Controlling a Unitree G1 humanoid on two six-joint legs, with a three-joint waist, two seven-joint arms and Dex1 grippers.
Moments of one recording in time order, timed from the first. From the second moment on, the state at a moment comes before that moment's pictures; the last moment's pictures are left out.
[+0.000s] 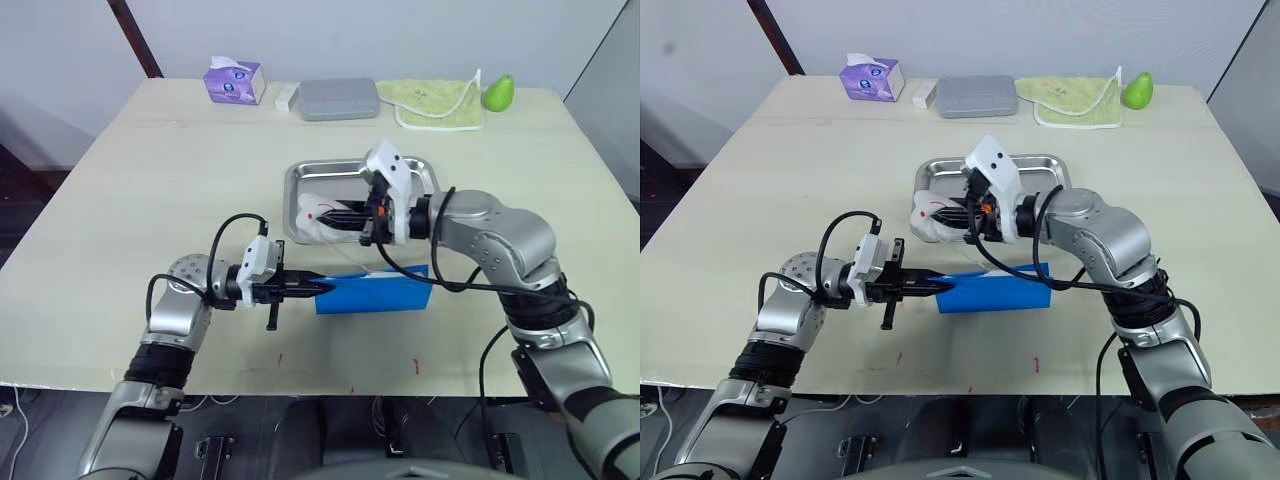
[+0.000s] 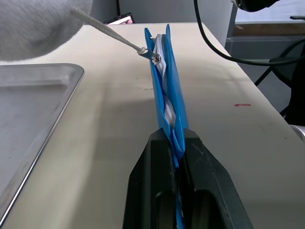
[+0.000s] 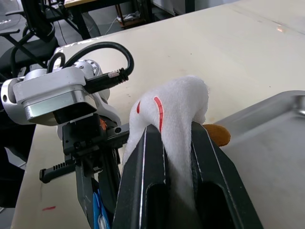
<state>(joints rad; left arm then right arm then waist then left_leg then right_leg) -0.38 0.58 -0.09 0.21 -0.40 -0.05 -1.47 -0.83 -0.28 0.26 -0.18 0.52 0.91 0.70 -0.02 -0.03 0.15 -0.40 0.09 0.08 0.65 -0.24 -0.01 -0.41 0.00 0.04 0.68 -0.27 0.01</state>
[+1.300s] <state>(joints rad) -0.41 0.57 -0.10 0.23 -0.39 -0.05 -1.48 -0.64 -0.54 0.26 -0.46 0.66 0.85 1.04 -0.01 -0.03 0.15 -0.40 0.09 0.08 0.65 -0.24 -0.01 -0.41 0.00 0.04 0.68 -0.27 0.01</state>
